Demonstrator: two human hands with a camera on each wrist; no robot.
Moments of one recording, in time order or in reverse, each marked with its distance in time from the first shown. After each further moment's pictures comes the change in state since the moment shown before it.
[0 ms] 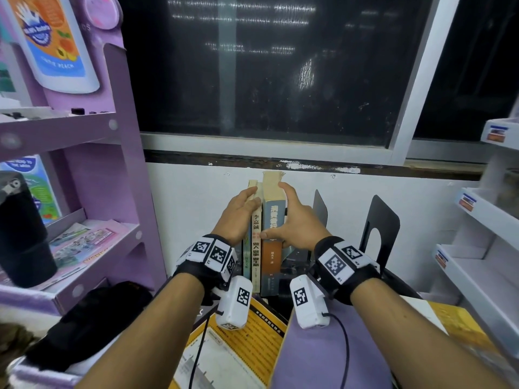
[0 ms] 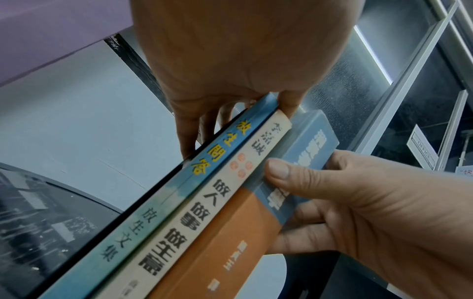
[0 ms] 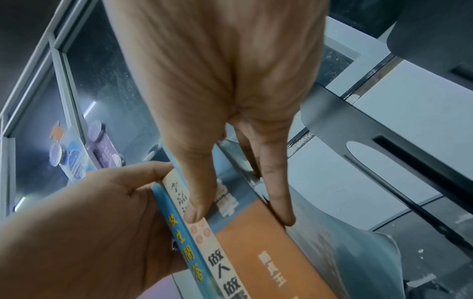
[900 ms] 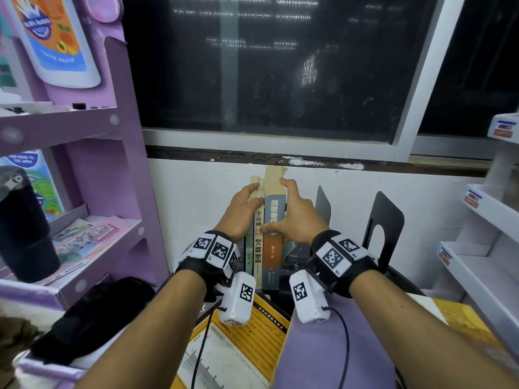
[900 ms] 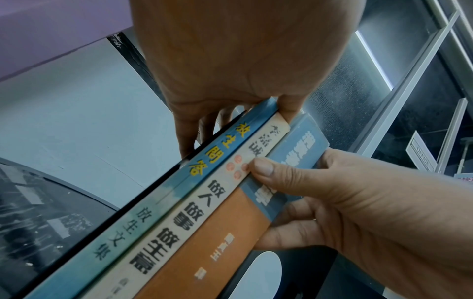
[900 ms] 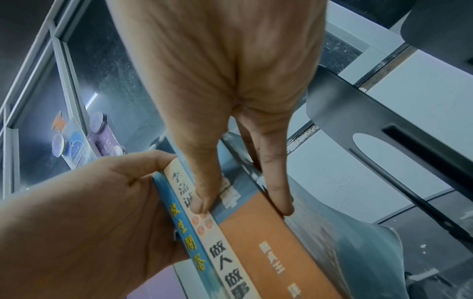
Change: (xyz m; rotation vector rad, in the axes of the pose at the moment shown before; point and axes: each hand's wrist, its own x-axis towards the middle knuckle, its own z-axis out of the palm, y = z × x) left_hand -0.003 0.005 0.002 0.000 -0.017 -0.001; right_hand 0.014 0.006 0.009 -0.037 0.036 0.020
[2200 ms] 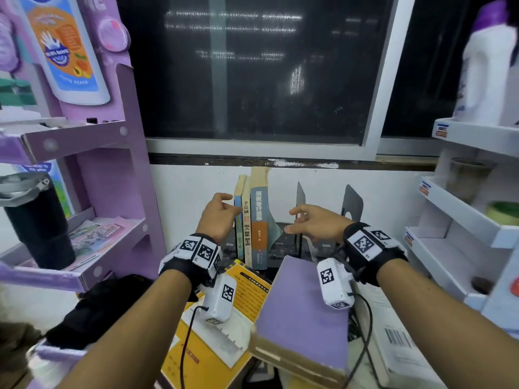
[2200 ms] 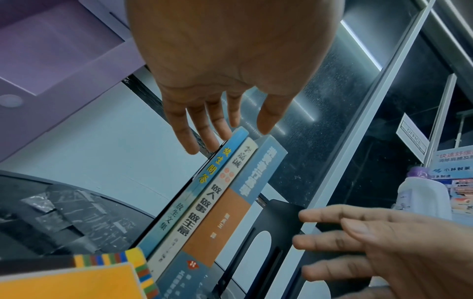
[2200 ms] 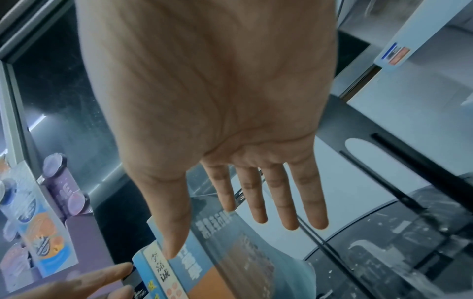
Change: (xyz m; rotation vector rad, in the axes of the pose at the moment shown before) left_hand -0.087 0.036 -0.008 0.155 0.209 -0.100; right_hand -0.095 0.002 -0.073 -0.095 -0.271 0.206
